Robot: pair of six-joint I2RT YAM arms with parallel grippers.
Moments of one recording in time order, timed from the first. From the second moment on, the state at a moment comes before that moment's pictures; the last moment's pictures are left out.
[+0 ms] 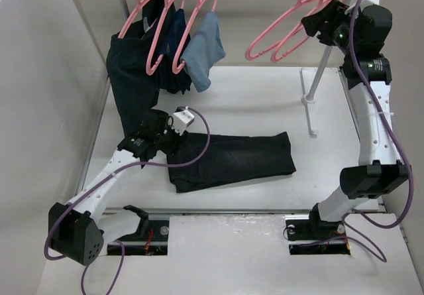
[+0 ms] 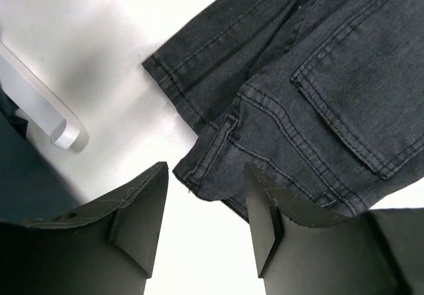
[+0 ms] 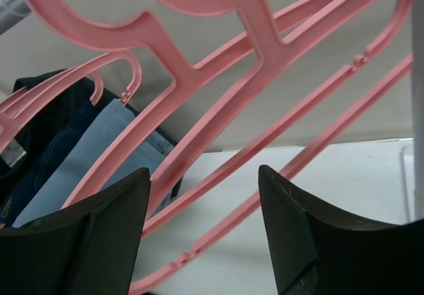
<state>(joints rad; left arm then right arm) -0.42 1.10 0.85 -0.54 0.09 0.30 -0.01 1.63 2.02 -0.40 -0.24 0.45</state>
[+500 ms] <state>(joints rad) -0.41 1.10 0.84 -0.54 0.10 0.30 -0.03 1.73 1.99 -0.31 -0.37 0.70</state>
